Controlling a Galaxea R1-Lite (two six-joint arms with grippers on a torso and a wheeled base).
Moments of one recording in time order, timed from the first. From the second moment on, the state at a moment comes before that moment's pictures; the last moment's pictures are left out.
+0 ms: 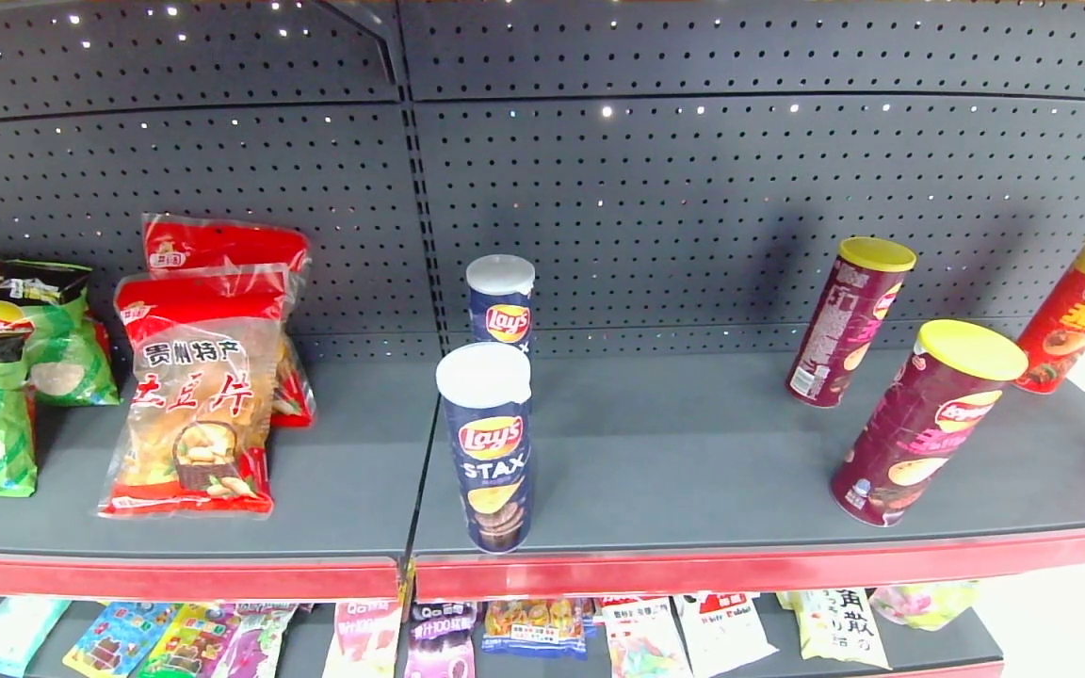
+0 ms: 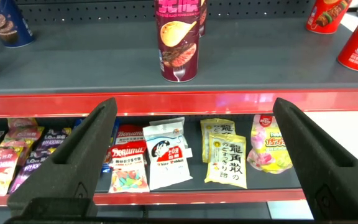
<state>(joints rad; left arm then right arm) 0.23 0.09 0.00 0.00 -0.04 0.03 0.00 0.00 0.00 0.00 0.00 0.00</state>
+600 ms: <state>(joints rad) -0.02 0.06 0.00 0.00 -0.04 0.01 0.00 0.00 0.00 0.00 0.00 0.00</state>
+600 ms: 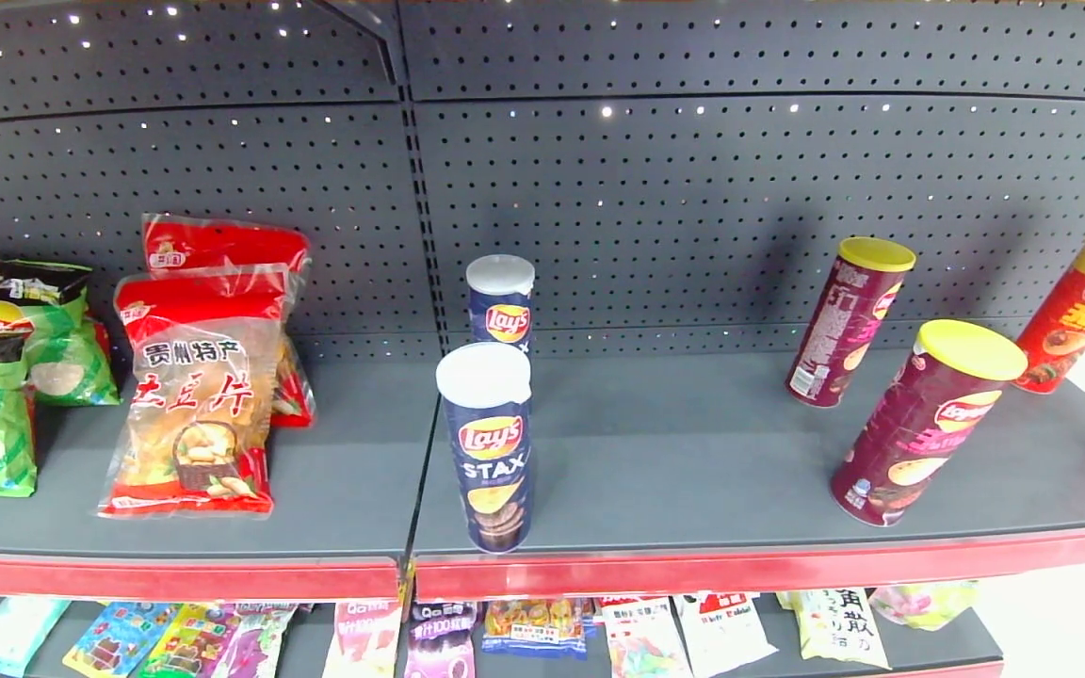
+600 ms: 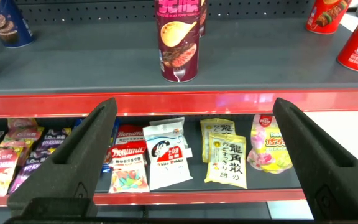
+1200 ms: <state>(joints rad) 0.00 0.00 0.00 0.00 0.03 0.01 0.00 0.00 0.00 0.00 0.00 0.00</state>
